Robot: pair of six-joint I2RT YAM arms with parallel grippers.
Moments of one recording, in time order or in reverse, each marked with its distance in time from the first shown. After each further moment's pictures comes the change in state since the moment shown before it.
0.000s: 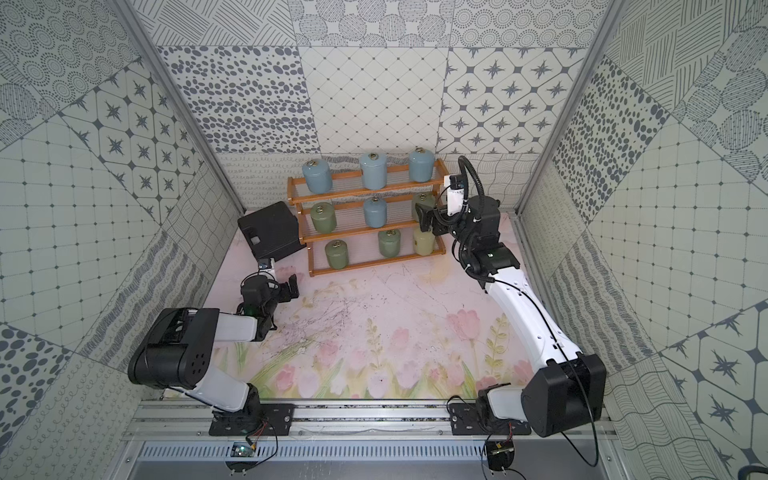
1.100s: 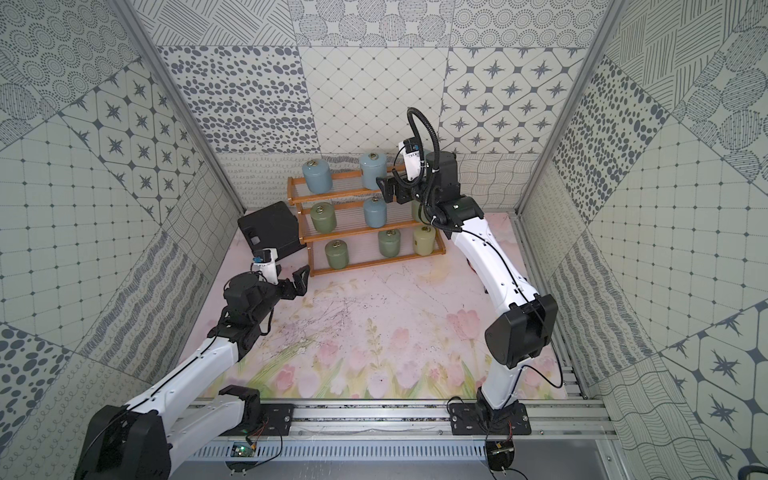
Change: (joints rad) left arm -0.154 -0.570 0.051 -0.446 0.212 -0.131; right arm 0.143 0.413 0.646 -0.282 -0.014 -0.030
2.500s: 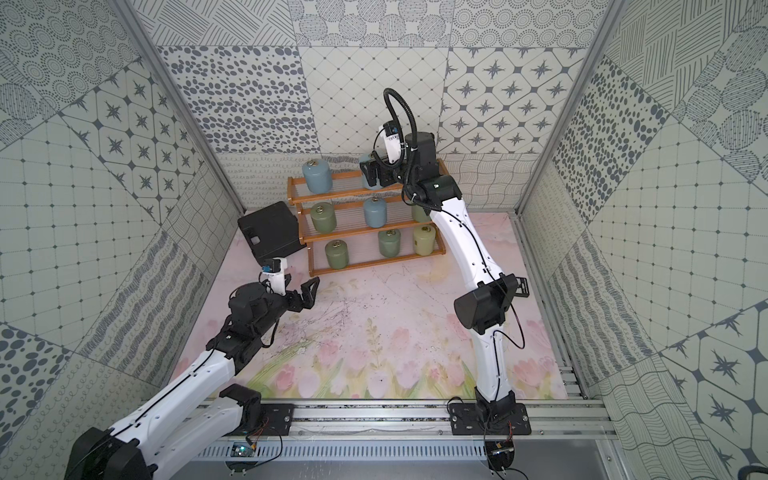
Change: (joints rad) left arm -0.129 -0.137 -0.034 -0.127 -0.050 -0.017; right arm 0.040 0.364 0.599 -0.237 0.008 -0.026
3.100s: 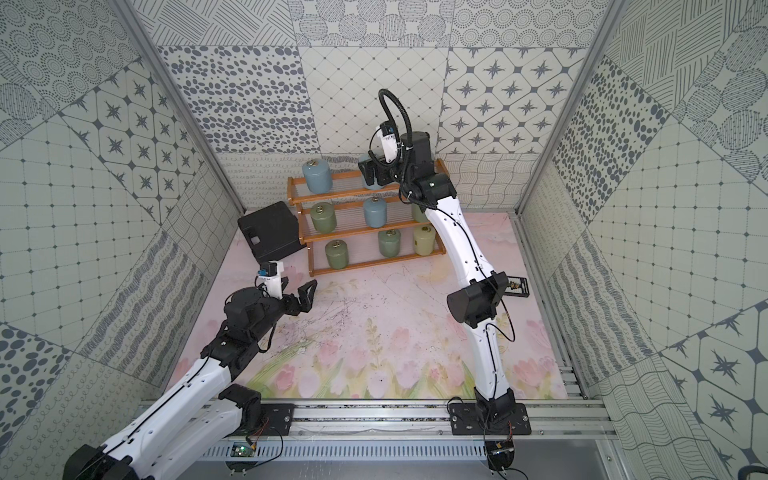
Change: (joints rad) left arm 0.000 -0.083 -0.015 -0.059 -0.006 -0.008; right arm 0.003 0.095 0.138 -0.052 0.022 -0.010
